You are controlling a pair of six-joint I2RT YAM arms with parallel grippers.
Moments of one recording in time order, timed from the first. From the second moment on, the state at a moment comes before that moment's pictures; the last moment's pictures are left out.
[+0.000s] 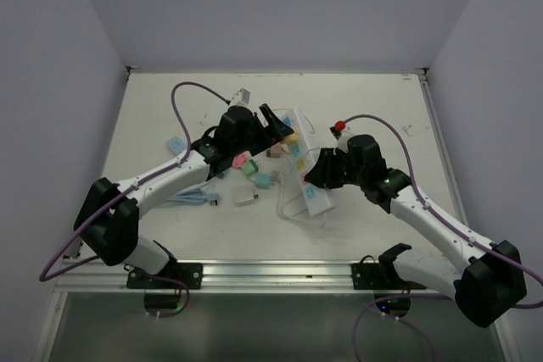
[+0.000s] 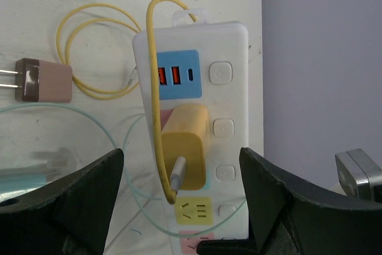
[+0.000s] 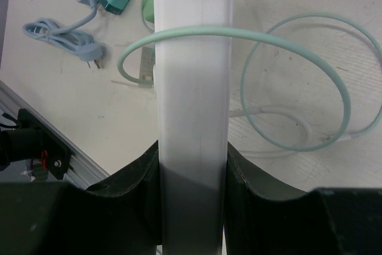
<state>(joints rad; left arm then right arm) -0.67 1.48 1.03 -0.02 -0.01 -1.02 0.52 1.06 0.72 -0.29 -0.25 0.49</state>
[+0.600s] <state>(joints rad) -0.70 1.50 1.04 0.02 -0.07 -1.07 0.55 1.05 0.72 -0.27 -0.20 0.50</state>
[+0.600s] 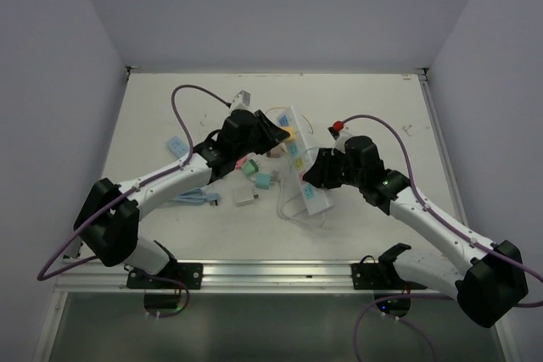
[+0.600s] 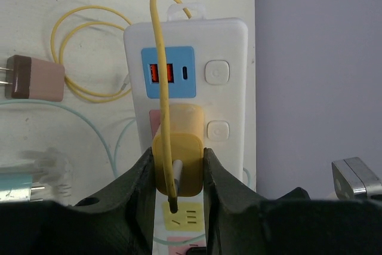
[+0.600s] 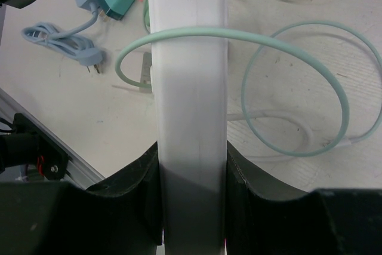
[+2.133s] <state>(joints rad) -0.48 1.32 0.66 0.03 0.09 -0.83 0.23 1.53 0.65 0.18 -0.34 0.68</state>
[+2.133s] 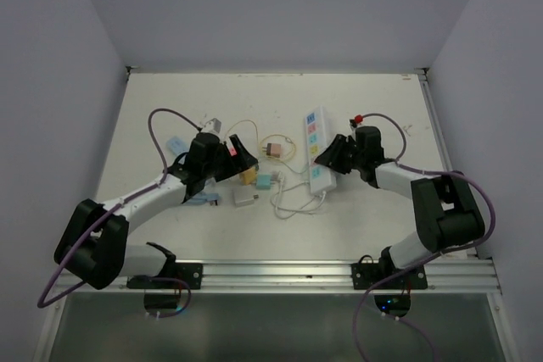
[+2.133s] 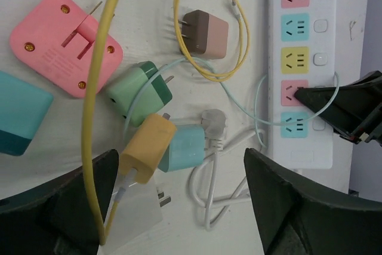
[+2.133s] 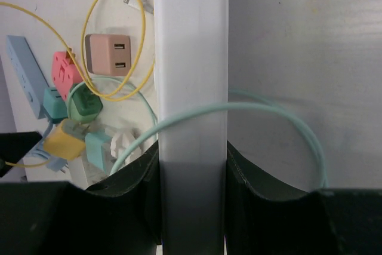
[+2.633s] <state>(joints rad) -0.47 0.95 0.71 -0.28 -0.19 -0.73 0.17 1.69 0.81 0.16 -0.38 0.66</state>
